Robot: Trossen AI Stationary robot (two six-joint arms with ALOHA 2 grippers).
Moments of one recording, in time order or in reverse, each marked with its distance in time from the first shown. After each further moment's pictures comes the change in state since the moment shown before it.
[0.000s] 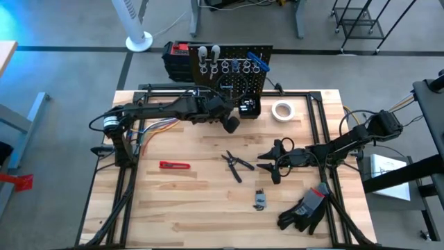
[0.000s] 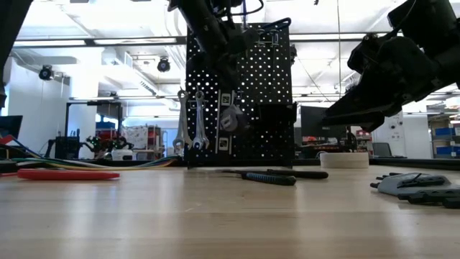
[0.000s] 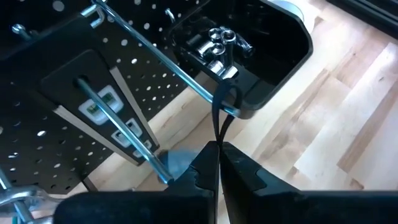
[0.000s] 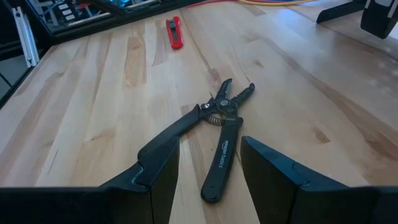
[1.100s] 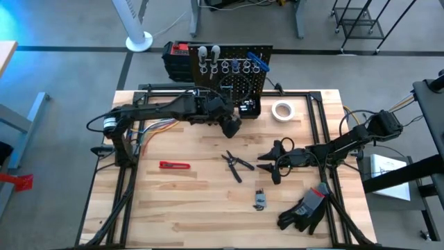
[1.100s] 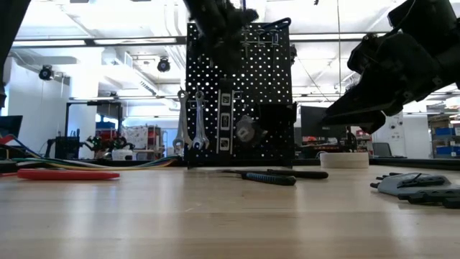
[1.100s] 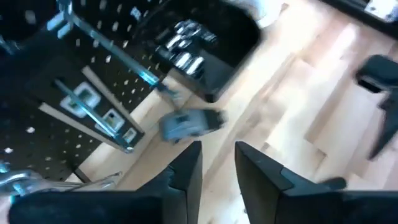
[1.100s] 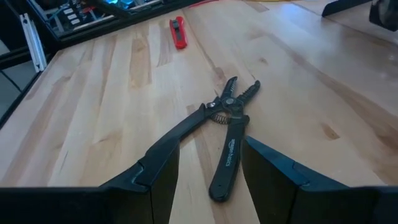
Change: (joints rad) left arm -0.046 0.000 0.113 -0.152 0.051 0.012; right arm 0.001 0.000 0.000 0.003 -0.019 0.038
